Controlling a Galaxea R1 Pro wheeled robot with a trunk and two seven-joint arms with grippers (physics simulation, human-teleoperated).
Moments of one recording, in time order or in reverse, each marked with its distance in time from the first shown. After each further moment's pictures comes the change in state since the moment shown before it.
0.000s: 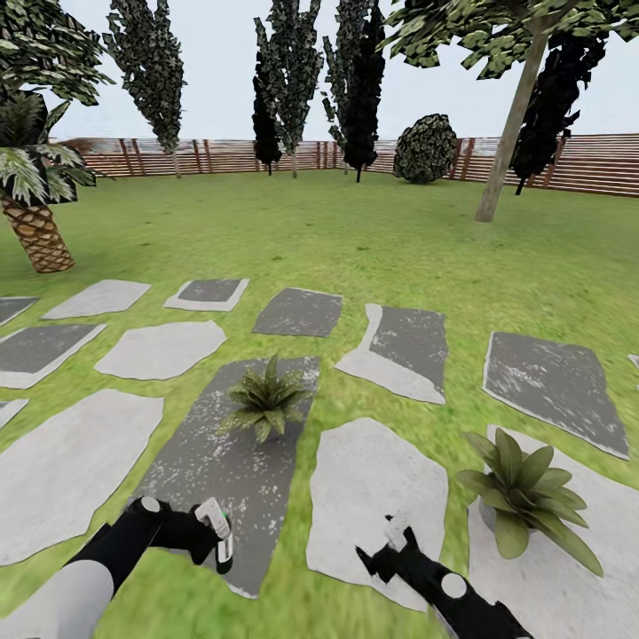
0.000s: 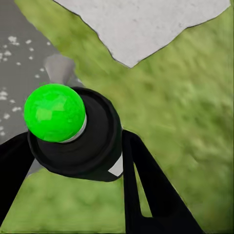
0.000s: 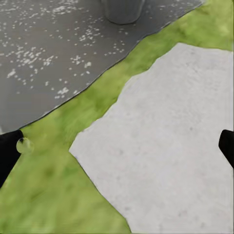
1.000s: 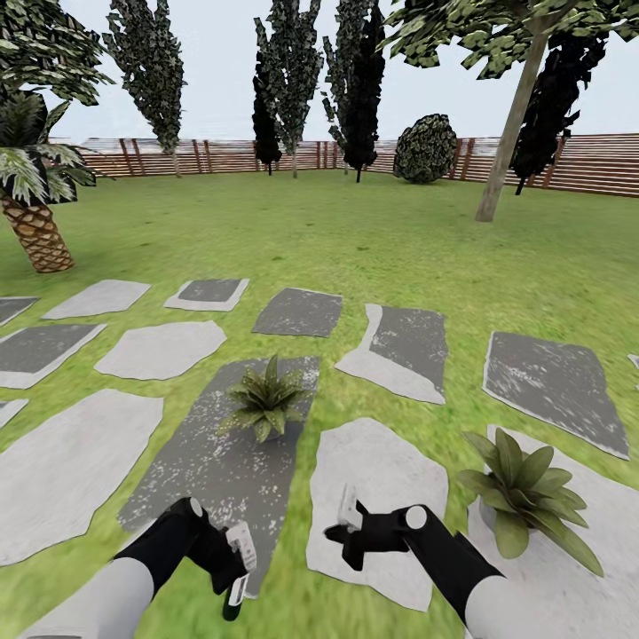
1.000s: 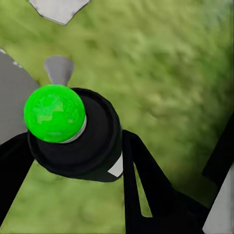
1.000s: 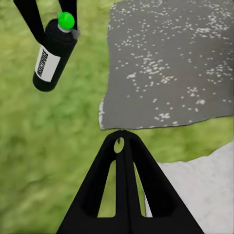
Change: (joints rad) left arm -0.007 -0.121 -0.082 0.013 -0.236 0.144 -0.099; right arm -0.108 0.055 0.005 -0.201 0.316 0.180 0.547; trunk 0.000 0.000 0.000
